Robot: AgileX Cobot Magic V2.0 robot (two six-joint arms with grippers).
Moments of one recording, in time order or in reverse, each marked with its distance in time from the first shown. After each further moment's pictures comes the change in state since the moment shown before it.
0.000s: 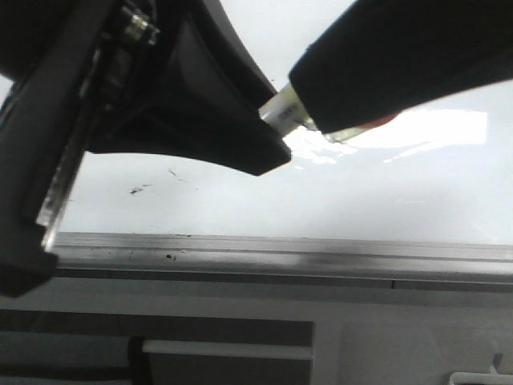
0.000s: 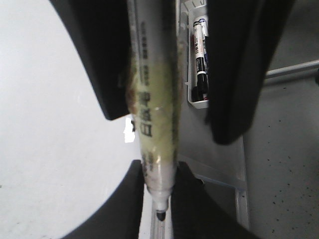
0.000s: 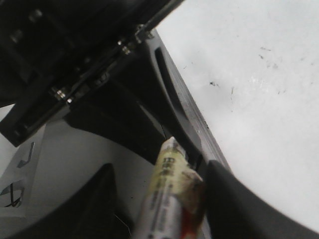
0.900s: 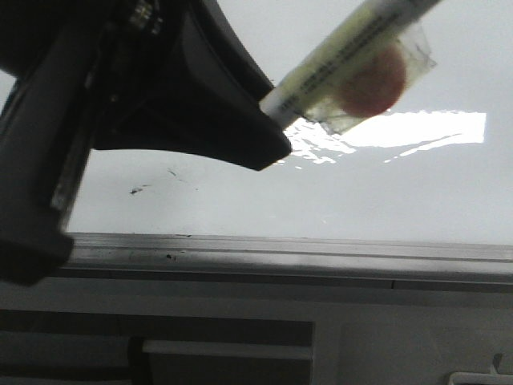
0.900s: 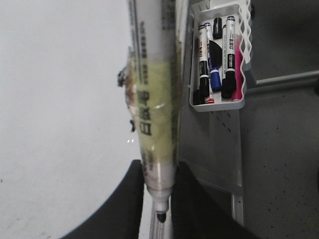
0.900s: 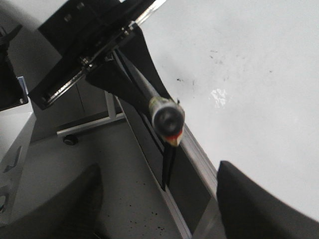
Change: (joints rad) left arm 0.007 0.000 0.002 -0.018 -0.011 -0.014; right arm -0.222 -0.365 0.061 -0.045 0.221 0.036
